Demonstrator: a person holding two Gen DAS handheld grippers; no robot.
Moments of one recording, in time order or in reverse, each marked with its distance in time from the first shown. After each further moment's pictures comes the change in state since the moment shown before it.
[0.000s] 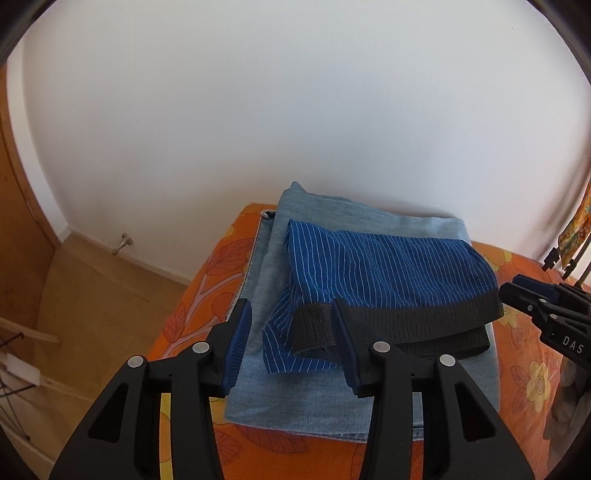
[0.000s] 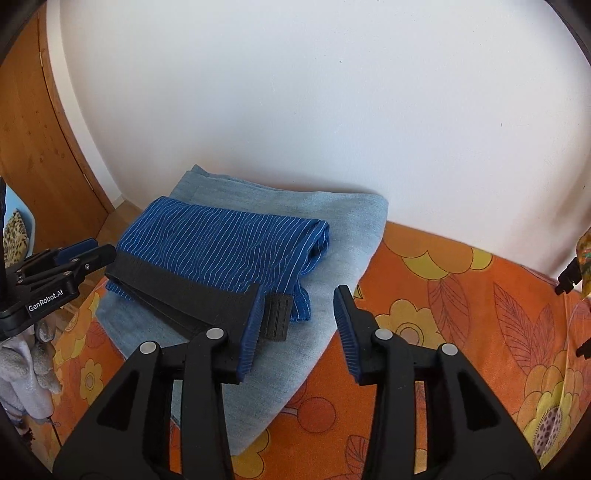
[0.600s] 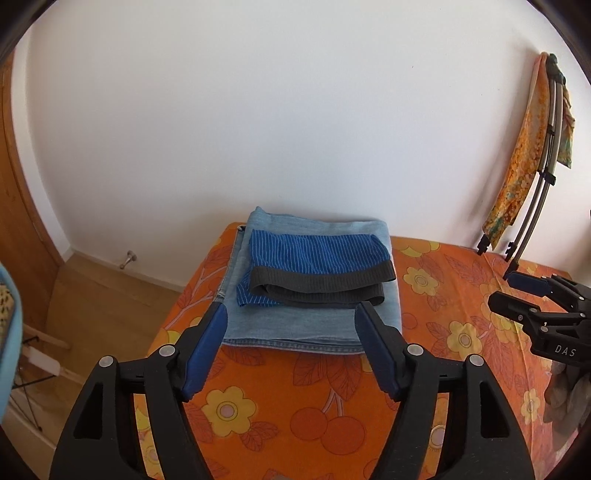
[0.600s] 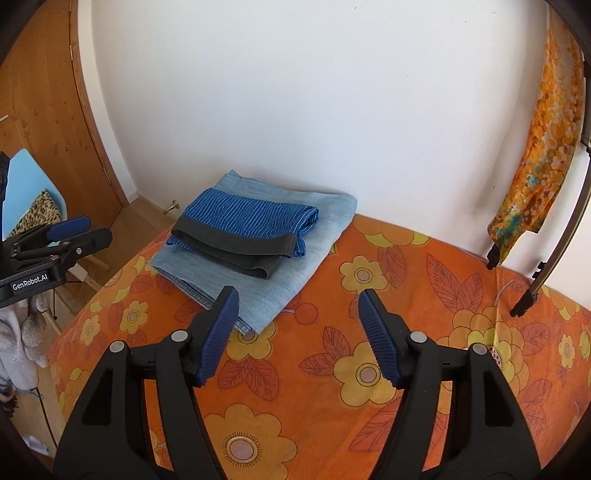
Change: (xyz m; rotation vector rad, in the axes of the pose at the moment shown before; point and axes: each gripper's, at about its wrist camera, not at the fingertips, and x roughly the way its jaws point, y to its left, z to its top) left arm -0.138 -0.037 -0.032 0.053 -0.094 -0.058; right arm -0.152 0.005 -0.055 -0.068 -0.061 -0.005
